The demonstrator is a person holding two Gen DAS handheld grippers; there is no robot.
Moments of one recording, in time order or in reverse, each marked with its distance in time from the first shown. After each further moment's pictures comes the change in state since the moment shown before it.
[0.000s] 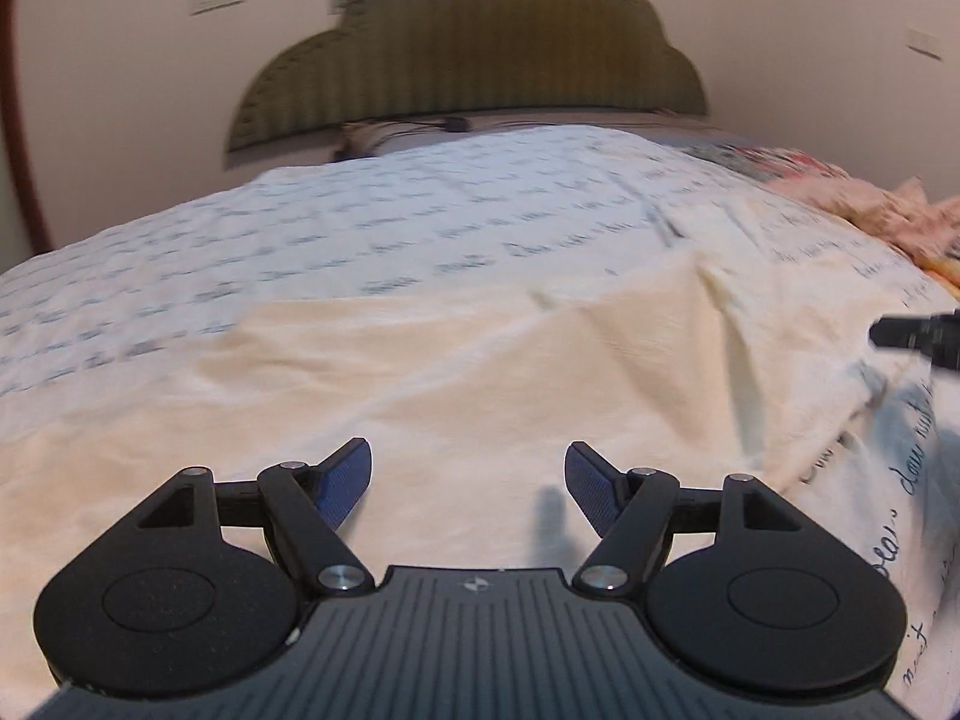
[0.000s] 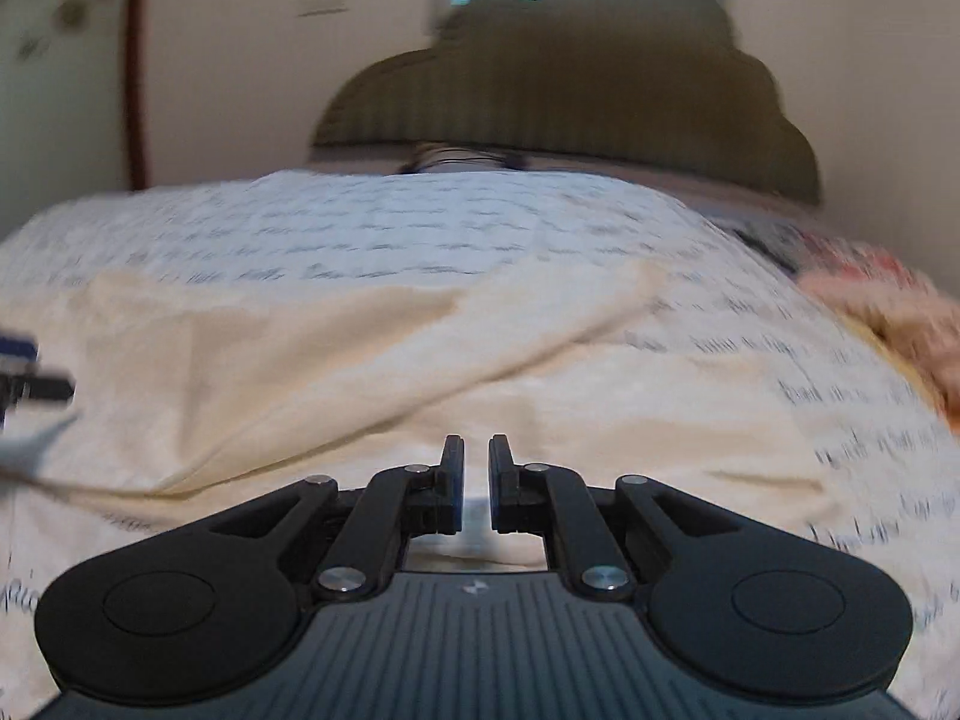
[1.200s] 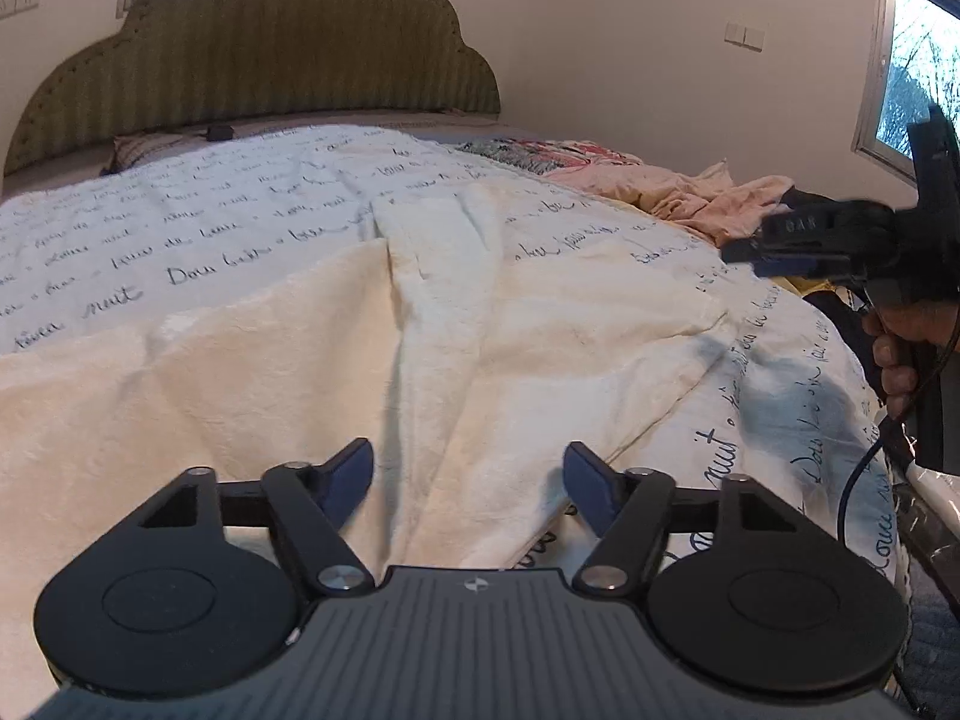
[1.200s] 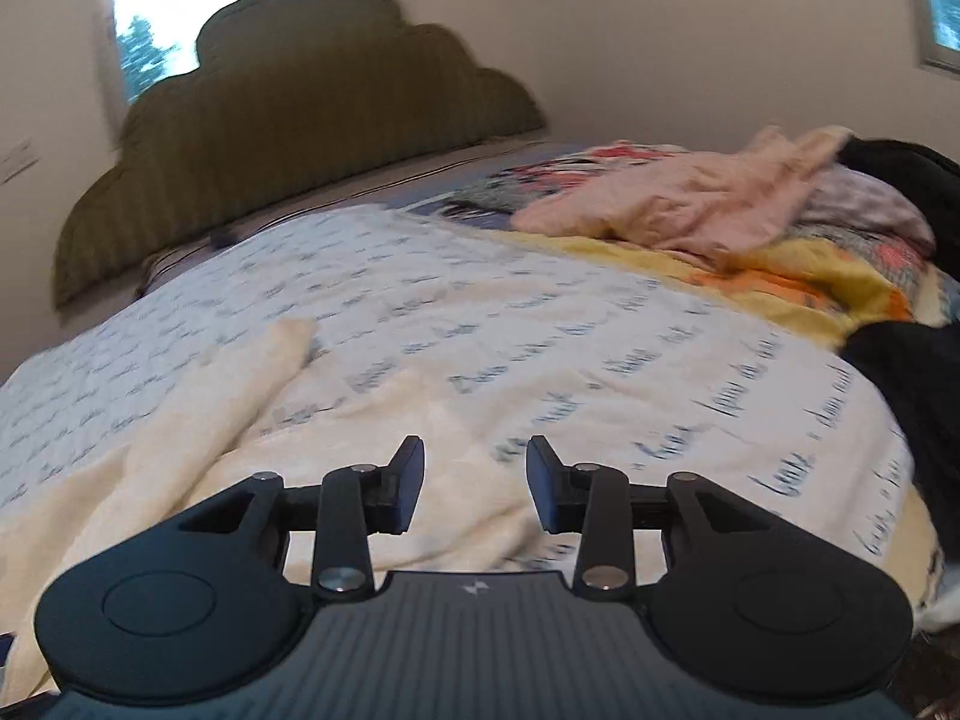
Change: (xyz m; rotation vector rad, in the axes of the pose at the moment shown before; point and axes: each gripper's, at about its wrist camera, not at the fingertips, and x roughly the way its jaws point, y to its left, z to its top) left arm 0.062 -0.101 0.014 0.068 -0.010 -0.422; right arm 0.001 -0.104 0.020 0.343 -0.048 -0.303
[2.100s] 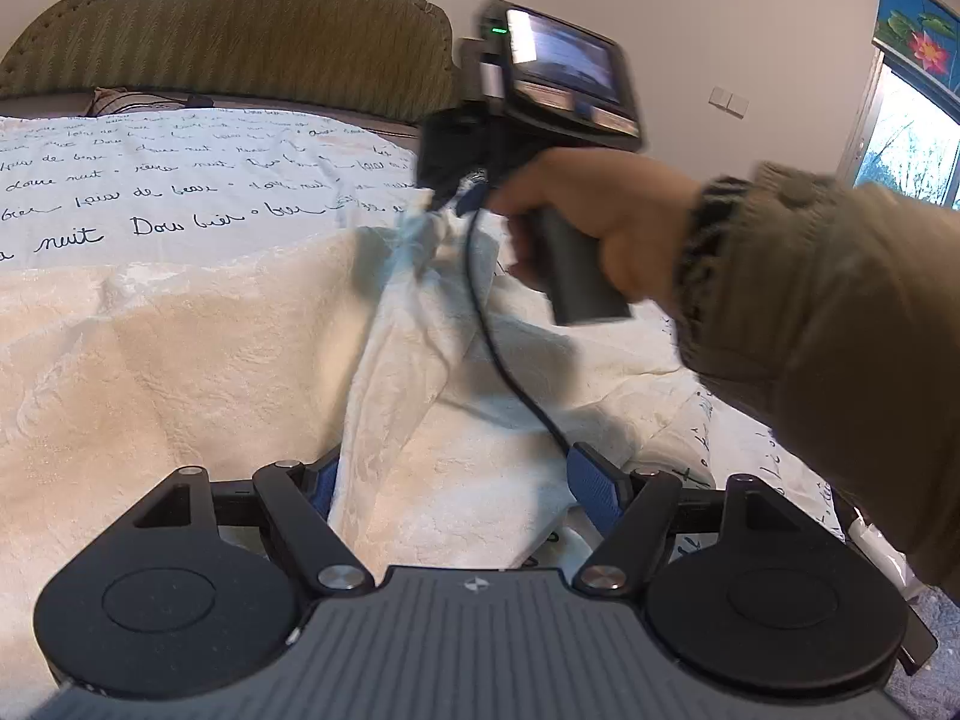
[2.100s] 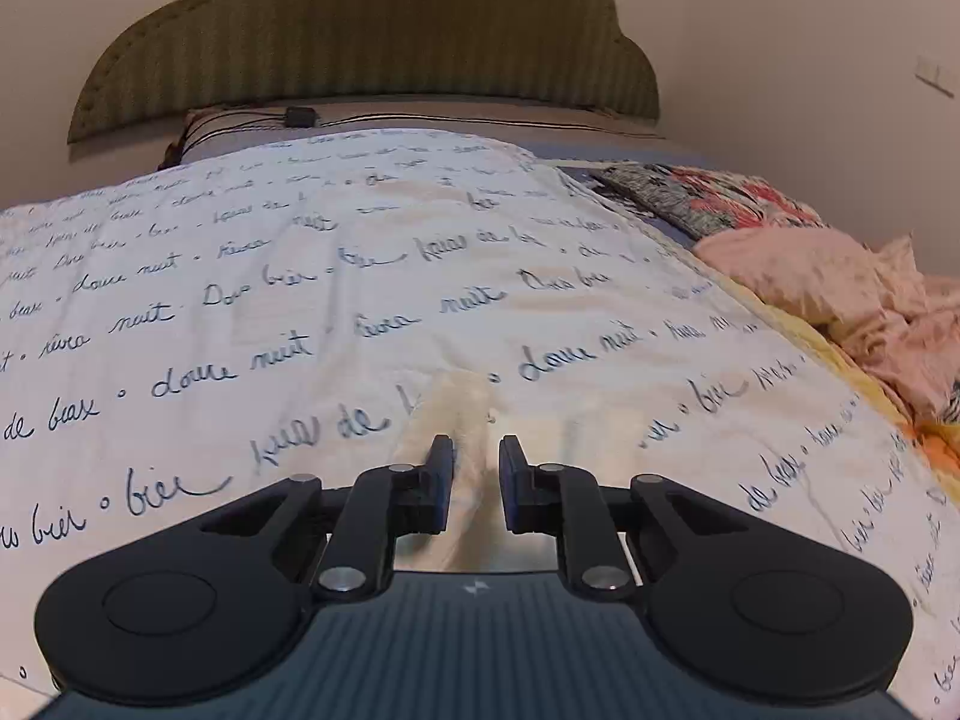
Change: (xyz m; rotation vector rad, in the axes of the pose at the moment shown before) left arm 0.020 0.025 -0.012 -0.127 -0.072 -0.141; right arm 0.179 0.182 0.051 -0.258 0.124 -0.093
